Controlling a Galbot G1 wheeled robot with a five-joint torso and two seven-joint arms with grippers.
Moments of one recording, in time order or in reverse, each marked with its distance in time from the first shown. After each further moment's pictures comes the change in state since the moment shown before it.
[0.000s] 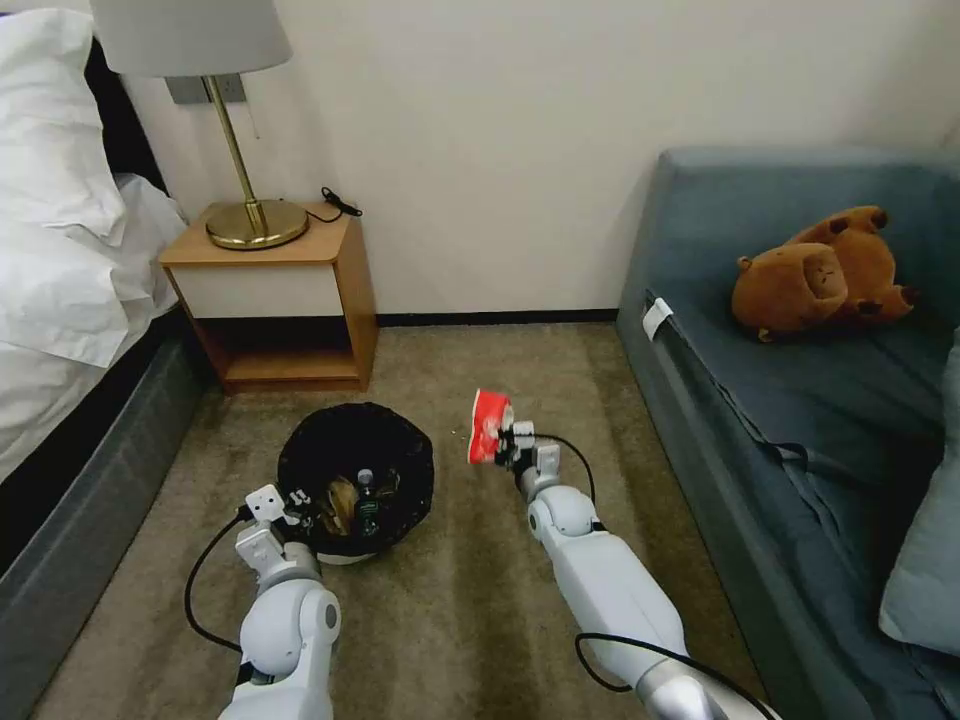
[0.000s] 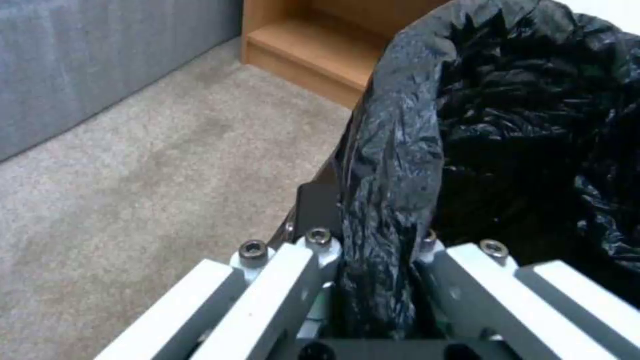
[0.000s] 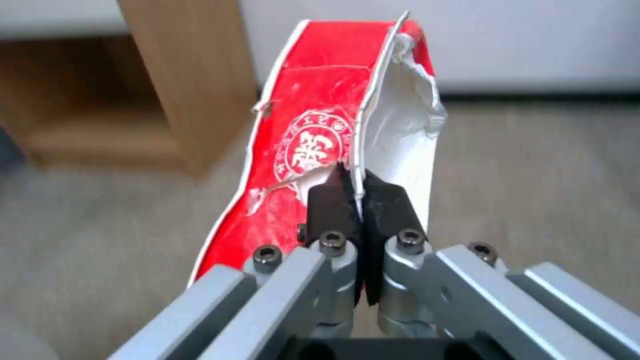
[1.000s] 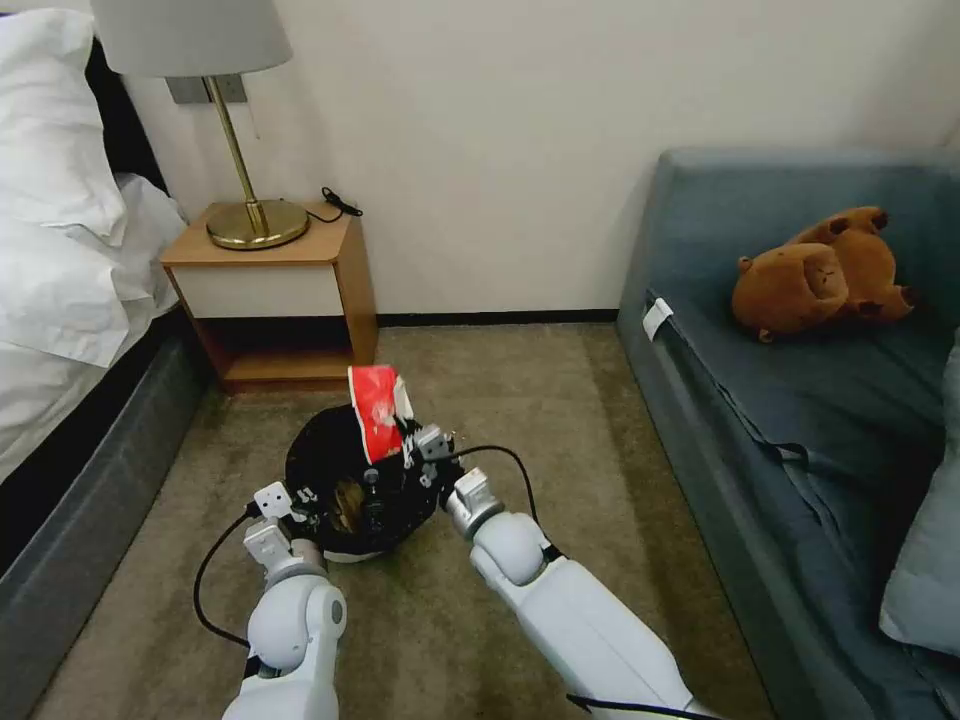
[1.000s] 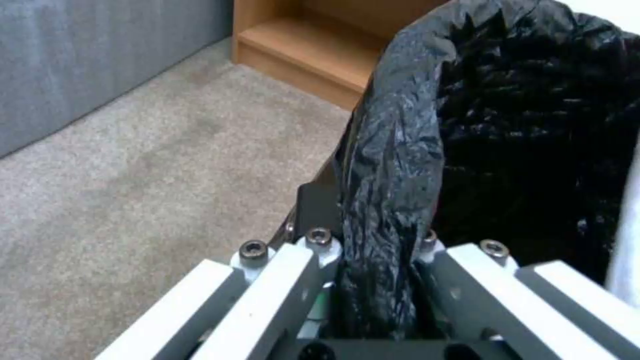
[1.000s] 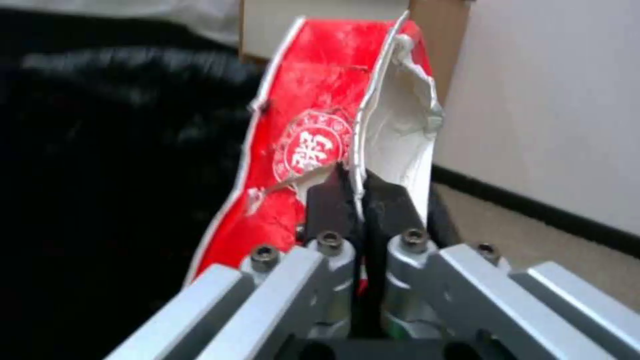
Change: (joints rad) left arm -0.006 0.000 0.016 0.006 0.009 -0.002 0.001; right arm -0.094 -0.084 -0.345 0.191 -0.143 0.131 -0.031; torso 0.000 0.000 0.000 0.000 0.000
